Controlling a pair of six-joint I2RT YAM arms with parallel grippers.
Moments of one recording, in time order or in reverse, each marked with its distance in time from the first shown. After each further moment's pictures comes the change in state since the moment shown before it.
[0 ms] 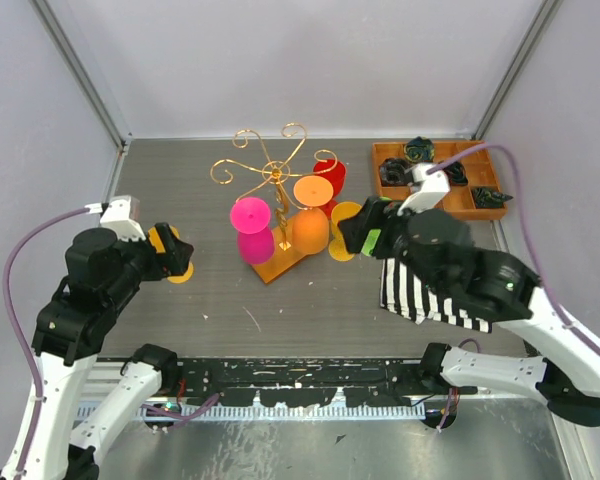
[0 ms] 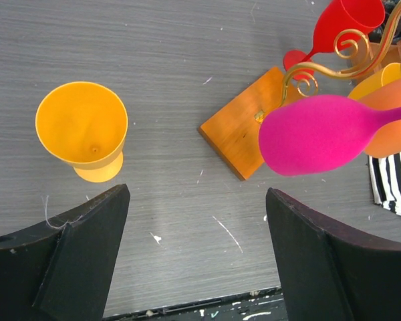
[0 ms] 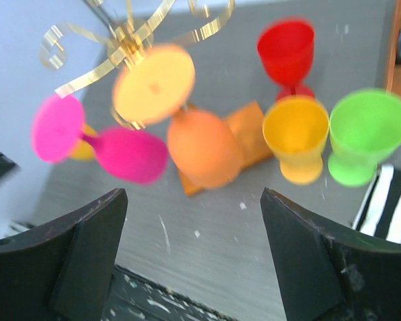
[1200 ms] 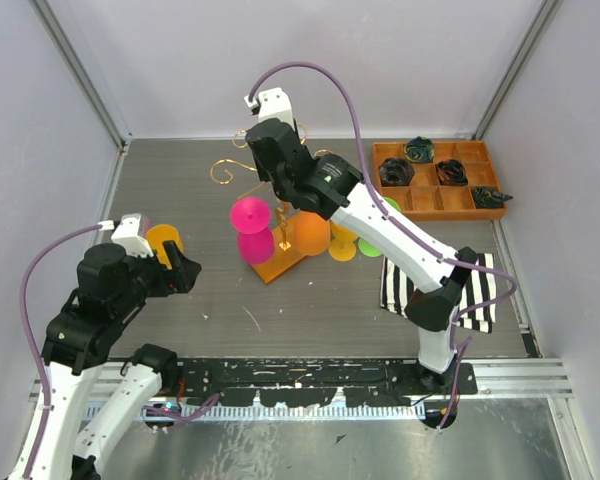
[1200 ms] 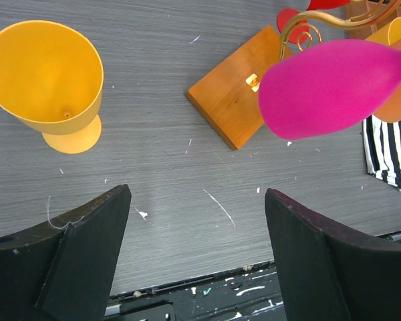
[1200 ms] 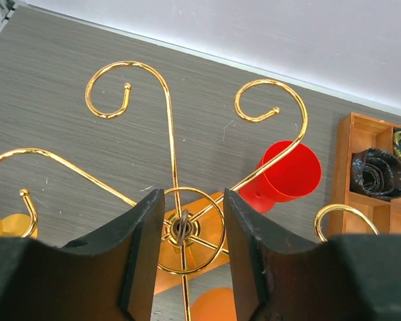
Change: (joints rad) left arm 0.000 -0.106 -0.148 -0.021 0.080 -0.042; right arm -0.053 0.962 0.921 0.001 0.147 -0.427
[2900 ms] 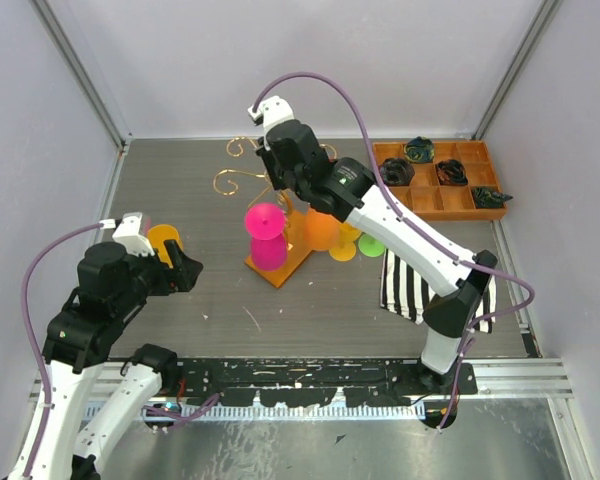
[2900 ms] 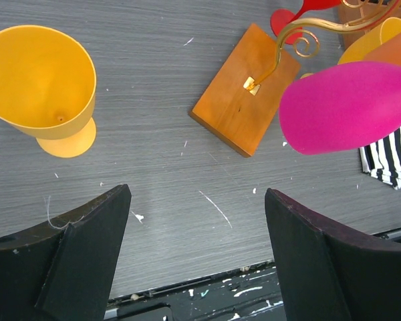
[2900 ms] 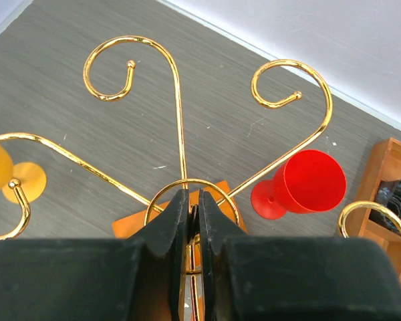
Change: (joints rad) left arm 0.000 0.006 -0.002 0.016 0.015 0.001; right arm -0.060 -0.101 -0.192 0.101 -0.235 -0.114
